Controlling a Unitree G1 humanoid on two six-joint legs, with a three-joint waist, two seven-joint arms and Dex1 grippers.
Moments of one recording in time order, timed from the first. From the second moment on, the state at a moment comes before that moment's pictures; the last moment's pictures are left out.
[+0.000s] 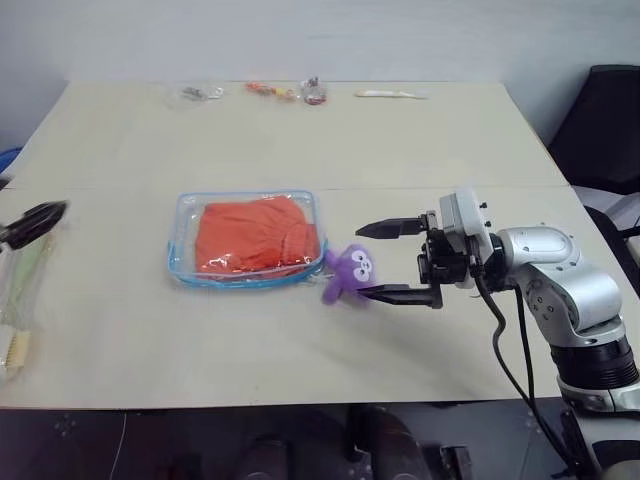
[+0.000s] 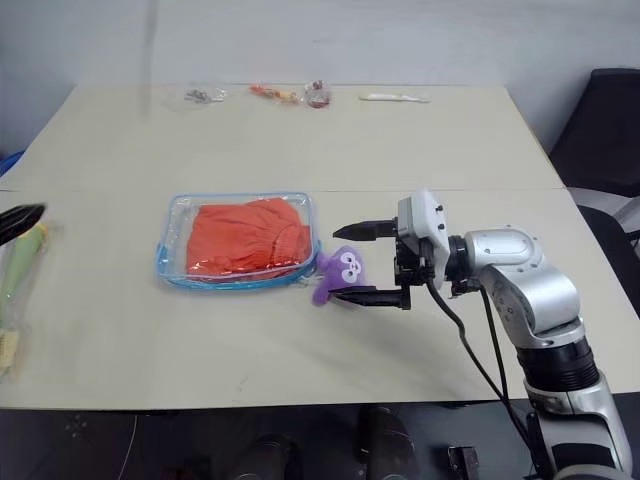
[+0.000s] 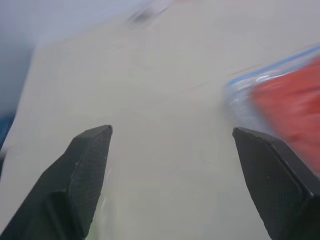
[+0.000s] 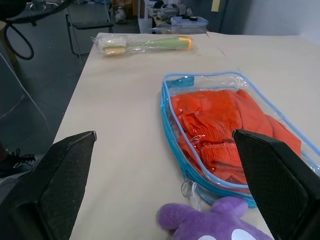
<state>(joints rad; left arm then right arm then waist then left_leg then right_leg) -0.15 1.13 0.74 -0.36 -0.49 0.75 -0.84 -0.55 -0.67 0.05 -0.25 0.59 0.46 1.20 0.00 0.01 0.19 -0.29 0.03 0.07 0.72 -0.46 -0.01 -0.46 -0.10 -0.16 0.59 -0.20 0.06</state>
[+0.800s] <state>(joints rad) -0.18 1.09 0.20 -0.36 -0.23 0.24 -0.97 -0.36 -0.68 0.12 -0.33 0.38 0.36 1.05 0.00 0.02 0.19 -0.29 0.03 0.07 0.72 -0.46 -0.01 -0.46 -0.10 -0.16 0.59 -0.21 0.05</state>
